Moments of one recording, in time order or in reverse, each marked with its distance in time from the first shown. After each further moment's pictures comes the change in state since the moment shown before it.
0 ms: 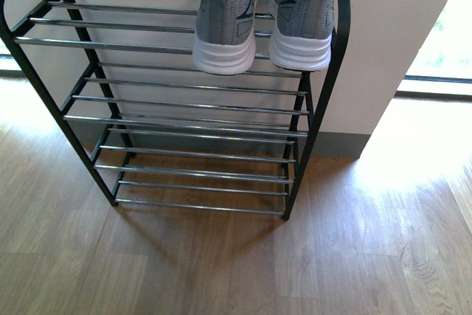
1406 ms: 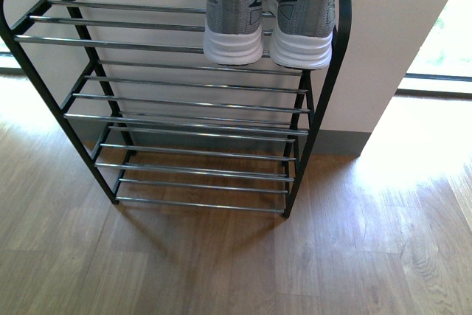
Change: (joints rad) left arm -0.027 -0.667 -0.707 0.484 -0.185 0.259; right arm 0.000 0.000 0.000 0.000 0.000 0.000
